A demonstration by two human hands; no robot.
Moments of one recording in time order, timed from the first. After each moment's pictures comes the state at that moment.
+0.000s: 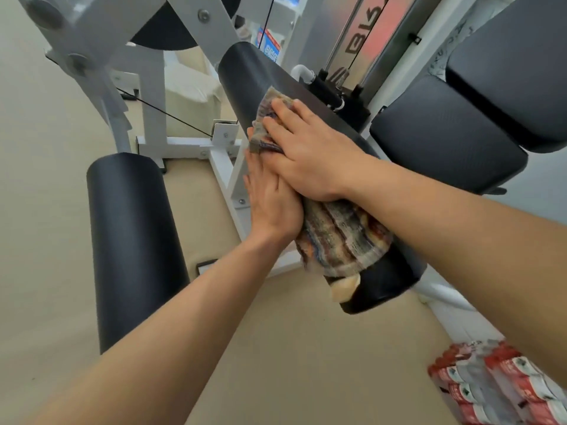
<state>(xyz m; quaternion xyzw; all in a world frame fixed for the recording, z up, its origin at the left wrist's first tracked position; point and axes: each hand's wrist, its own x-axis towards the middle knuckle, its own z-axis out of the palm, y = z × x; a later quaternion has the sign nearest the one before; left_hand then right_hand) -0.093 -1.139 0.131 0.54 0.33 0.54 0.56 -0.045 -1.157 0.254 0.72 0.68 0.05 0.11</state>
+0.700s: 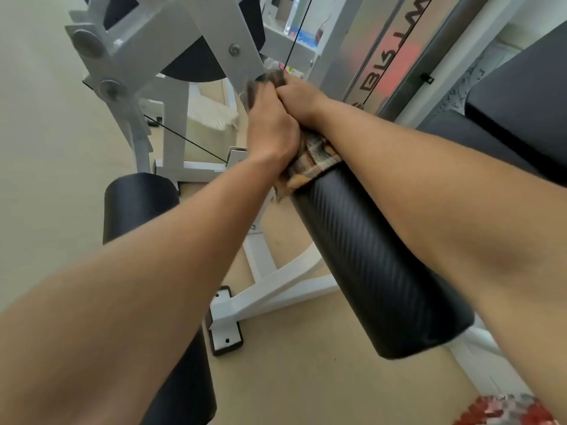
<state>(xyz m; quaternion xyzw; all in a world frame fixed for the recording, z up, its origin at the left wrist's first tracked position) -0.098 -1.015 0.195 0.59 0.40 0.52 0.47 -0.033 -1.012 0.270 0.76 0.63 -0.09 -0.13</state>
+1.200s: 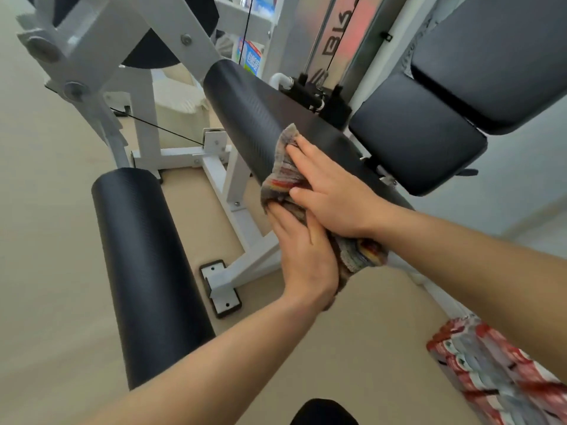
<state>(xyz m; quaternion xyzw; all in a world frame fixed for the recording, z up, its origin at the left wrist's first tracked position) -0.126 -1.271 0.179 0.51 0.36 0.45 0.63 -0.049 -1.248 0.268 0.76 0.64 -0.07 -0.06</state>
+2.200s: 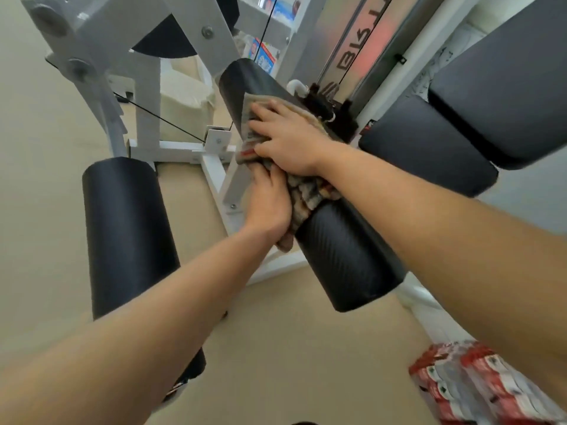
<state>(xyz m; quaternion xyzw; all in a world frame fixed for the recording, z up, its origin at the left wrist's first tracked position) -0.125 -1.148 0.175 0.55 0.37 0.41 0.63 -0.070 -1.129 0.283 0.70 0.70 0.00 0.14</state>
